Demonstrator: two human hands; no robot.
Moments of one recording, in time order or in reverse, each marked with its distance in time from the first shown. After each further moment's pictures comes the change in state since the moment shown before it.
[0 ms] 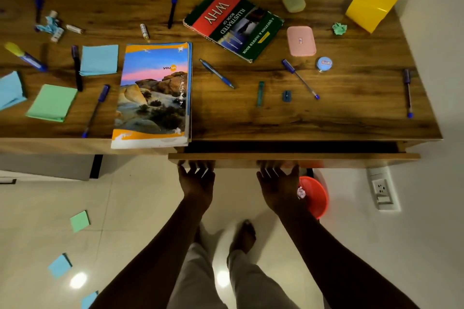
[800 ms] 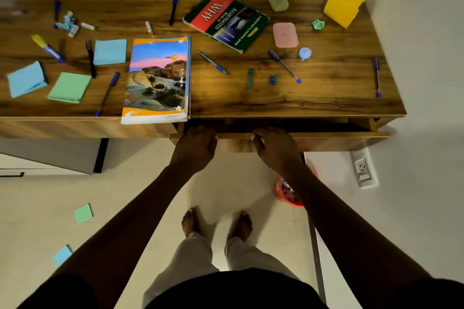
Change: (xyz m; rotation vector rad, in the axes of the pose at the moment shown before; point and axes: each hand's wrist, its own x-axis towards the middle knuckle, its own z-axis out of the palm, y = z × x) left_hand -0.098 0.040 0.025 2.147 -0.405 1.311; right_hand -0.089 -0.038 0.031 -2.197 -0.160 -1.220
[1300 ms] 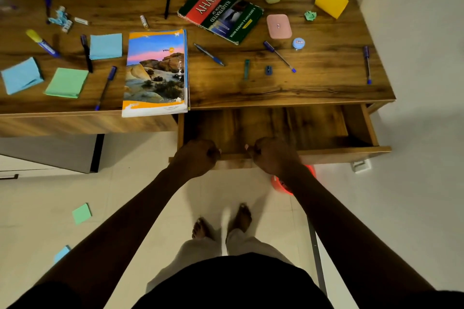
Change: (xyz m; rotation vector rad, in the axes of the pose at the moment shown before) left_hand -0.041 0.013 -0.013 -0.240 -0.422 -0.176; right_hand -0.052 -0.018 -0.004 0.030 -0.315 0.148
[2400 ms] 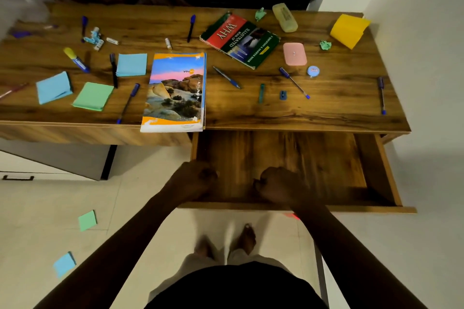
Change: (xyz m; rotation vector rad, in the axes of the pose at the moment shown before) left_hand -0.035 -0.014 -0.032 -0.129 0.008 -0.079; right_hand -0.015 -0.015 -0.004 -0.086 -0.223 0.008
